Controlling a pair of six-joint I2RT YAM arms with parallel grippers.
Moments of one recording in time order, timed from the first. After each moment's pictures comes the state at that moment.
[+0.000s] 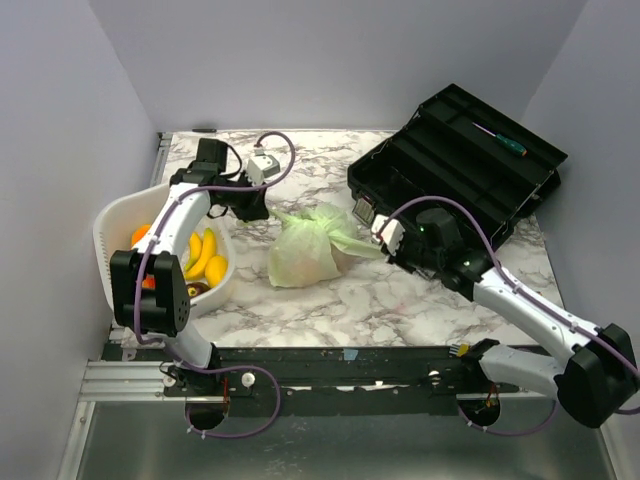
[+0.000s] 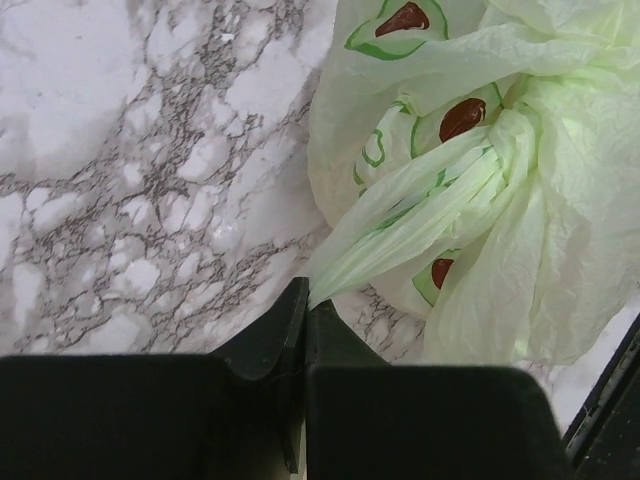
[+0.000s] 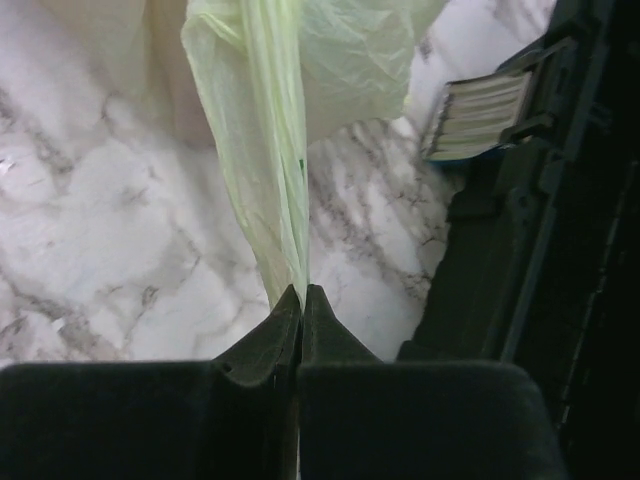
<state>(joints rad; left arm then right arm) -0.10 1.64 1.35 -0.75 0.70 0.64 0.55 1.07 0.69 -0.29 -0.25 -0.62</state>
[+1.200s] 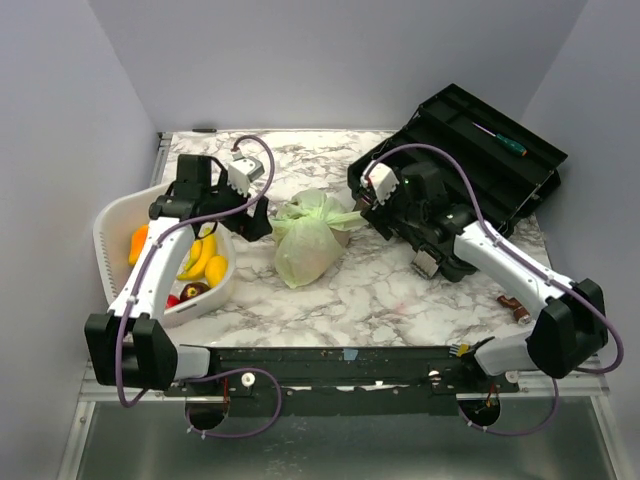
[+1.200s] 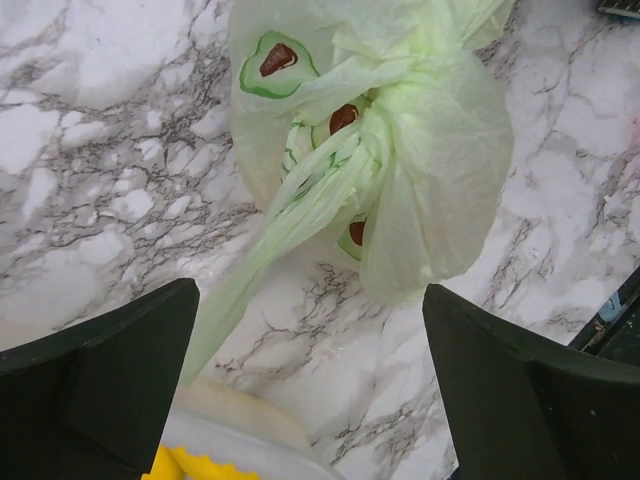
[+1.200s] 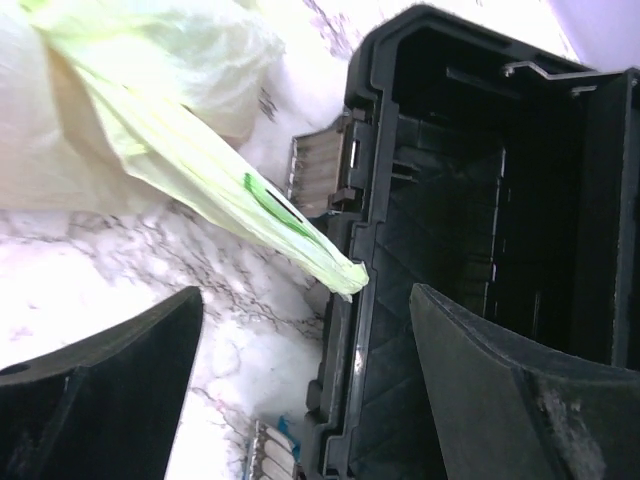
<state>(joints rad) -0.09 1.33 1.15 -0.66 0.61 0.35 0.53 1.41 1.09 -0.29 -0.05 -0.50</state>
